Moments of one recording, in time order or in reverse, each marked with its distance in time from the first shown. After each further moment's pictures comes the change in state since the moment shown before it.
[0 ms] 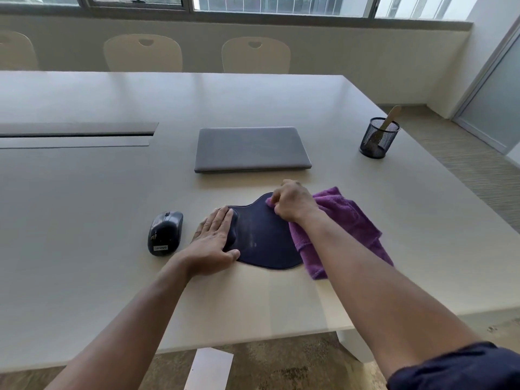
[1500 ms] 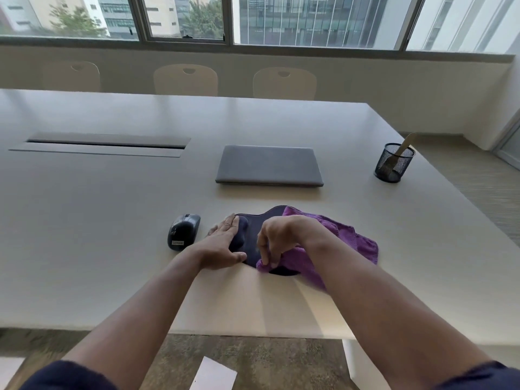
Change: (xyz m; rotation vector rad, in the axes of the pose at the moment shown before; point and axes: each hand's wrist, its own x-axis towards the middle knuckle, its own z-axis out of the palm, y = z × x) left_hand -0.009 0.007 -0.009 -0.040 -0.027 -0.107; right_hand -0.033 -0.041 -0.015 -0.230 -0.683 -0.382
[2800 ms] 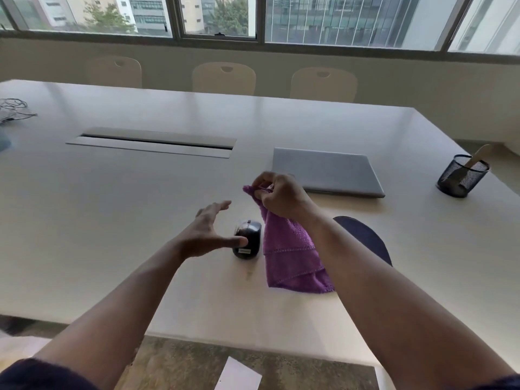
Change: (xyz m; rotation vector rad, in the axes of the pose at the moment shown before) left_hand -0.042 -0.154 -0.066 -0.418 0.305 0.014; right_hand 0.087 -0.112 -0.056 0.568 0.834 -0.134
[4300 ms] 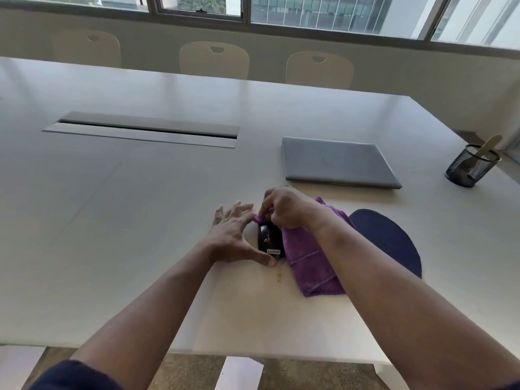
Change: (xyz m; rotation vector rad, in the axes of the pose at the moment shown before) left_hand 0.025 -0.028 0.013 0.245 -0.171 0.132; right_hand 0.014 -0.004 0.050 -0.419 -0.369 0.013
